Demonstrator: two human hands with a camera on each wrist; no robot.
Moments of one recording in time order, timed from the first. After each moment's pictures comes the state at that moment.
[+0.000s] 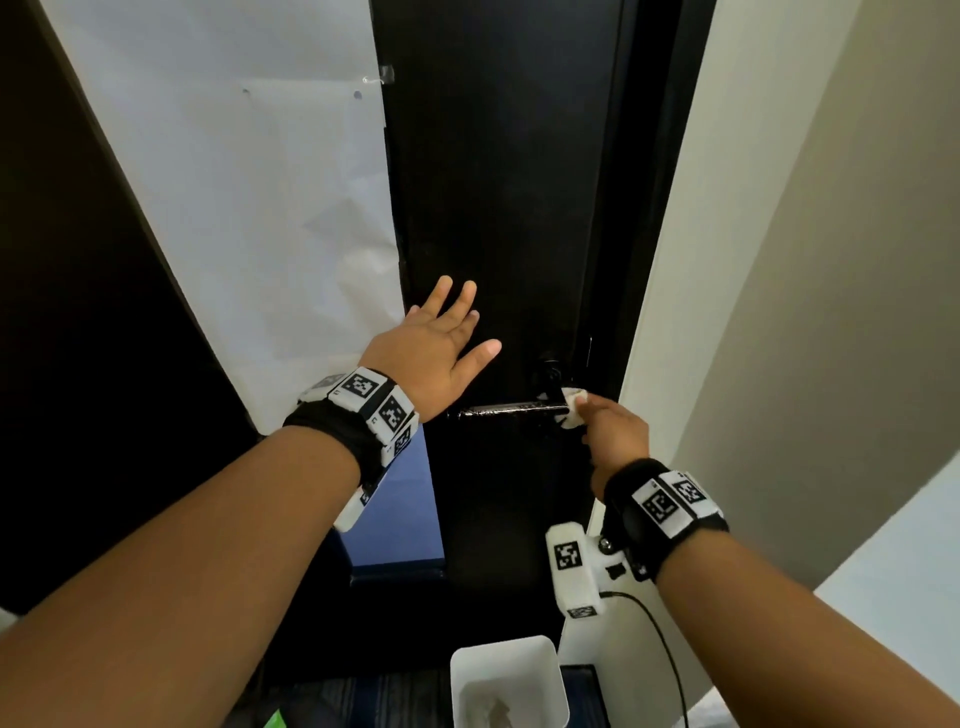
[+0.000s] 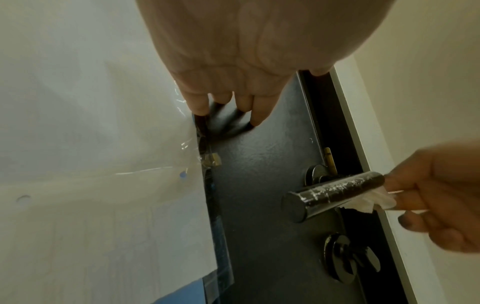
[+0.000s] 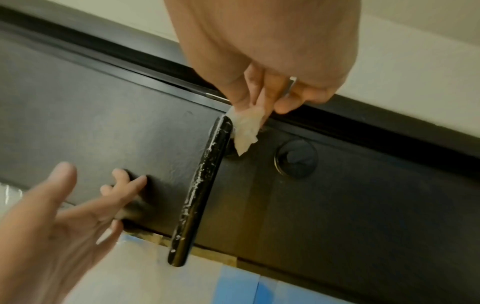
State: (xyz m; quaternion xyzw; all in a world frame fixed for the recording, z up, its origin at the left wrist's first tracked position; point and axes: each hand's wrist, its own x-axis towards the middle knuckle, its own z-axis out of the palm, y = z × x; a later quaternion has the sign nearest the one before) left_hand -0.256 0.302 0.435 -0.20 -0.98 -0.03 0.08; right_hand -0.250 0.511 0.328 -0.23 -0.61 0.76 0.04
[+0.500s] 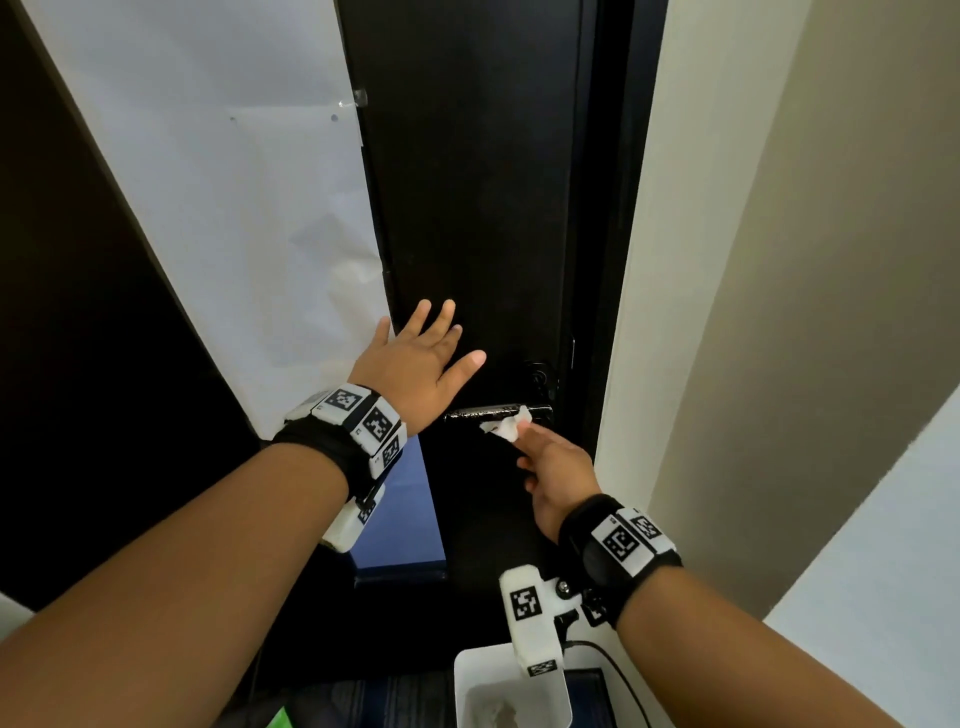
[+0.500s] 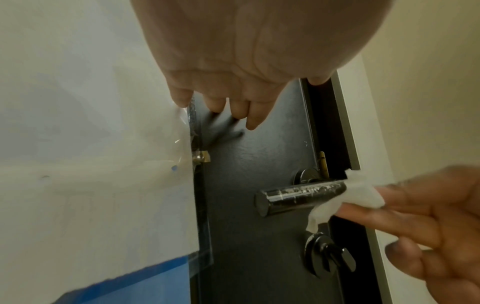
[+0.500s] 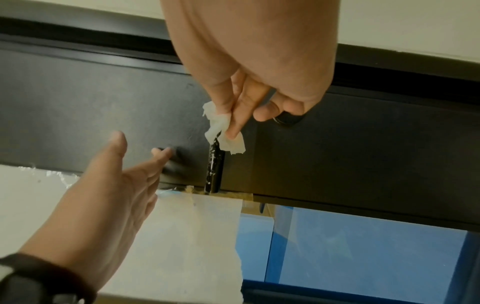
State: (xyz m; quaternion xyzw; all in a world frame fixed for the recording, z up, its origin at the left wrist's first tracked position) left_hand -0.245 0.311 0.433 -0.15 -0.99 0.01 0.06; right_hand -0.219 0.479 0.313 -0.18 -0.53 0.83 -0.06
